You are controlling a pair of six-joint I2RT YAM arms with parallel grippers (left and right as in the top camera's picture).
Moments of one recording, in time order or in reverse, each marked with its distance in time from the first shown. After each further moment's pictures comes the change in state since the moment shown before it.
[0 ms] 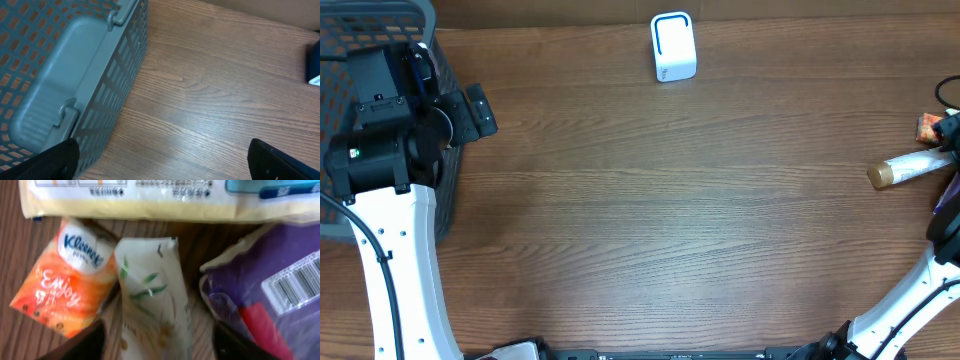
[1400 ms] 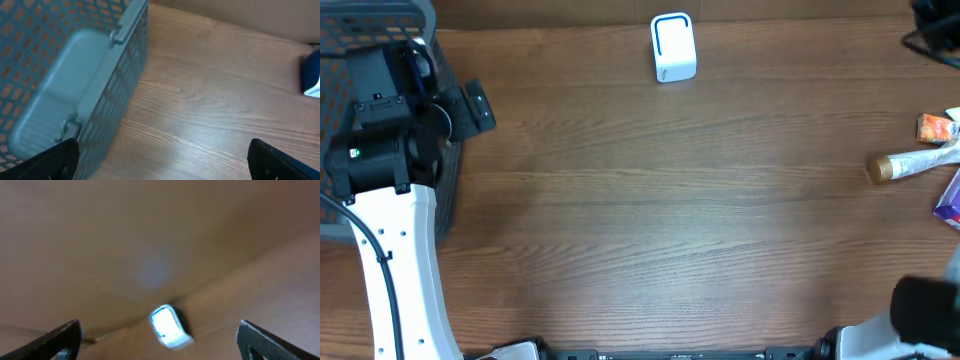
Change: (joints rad) left arm 0.000 0.000 0.000 0.052 0.000 0.000; right arm 0.371 -0.547 0.124 0.301 -0.611 -0.029
